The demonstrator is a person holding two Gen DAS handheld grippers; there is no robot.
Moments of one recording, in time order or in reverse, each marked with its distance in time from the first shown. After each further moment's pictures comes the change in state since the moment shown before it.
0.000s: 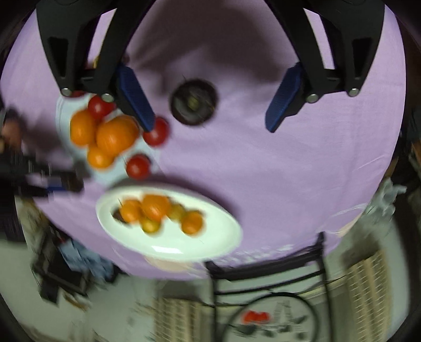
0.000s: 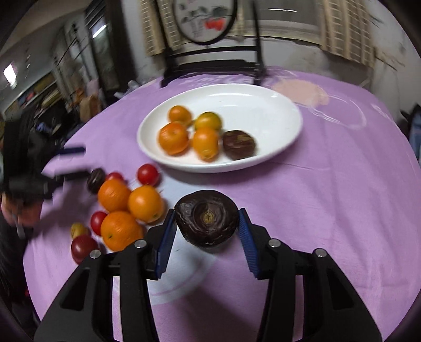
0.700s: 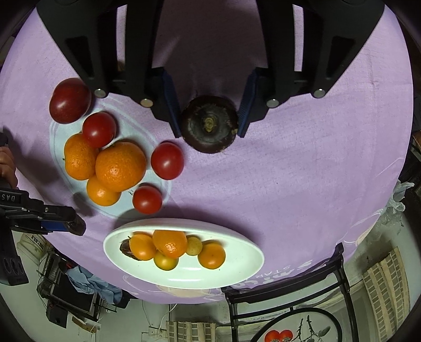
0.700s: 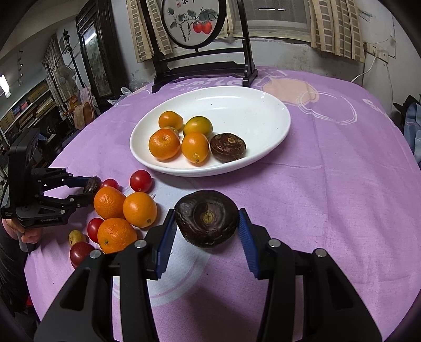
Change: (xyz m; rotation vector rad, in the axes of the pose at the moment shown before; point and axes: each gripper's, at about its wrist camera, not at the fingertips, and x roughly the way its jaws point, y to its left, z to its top) left arm 0.020 -0.009 -0.012 0.025 0.087 -0.016; right arm -0.004 0.002 -0.003 0.010 -0.009 -0.014
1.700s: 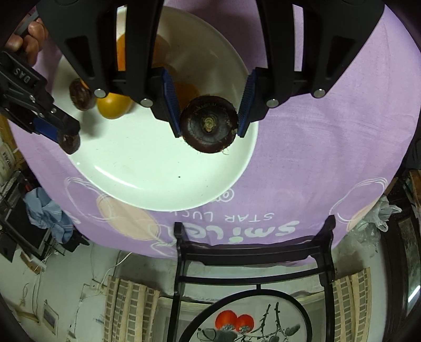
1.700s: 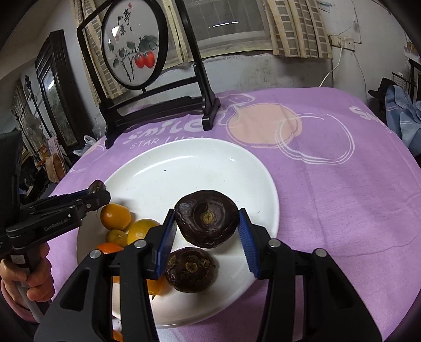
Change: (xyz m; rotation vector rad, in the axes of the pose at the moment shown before) left arm 0.065 0.028 0.152 -0.294 -0.128 0.125; right arm 0.068 -0.044 0.090 0.205 -0.151 -0.113
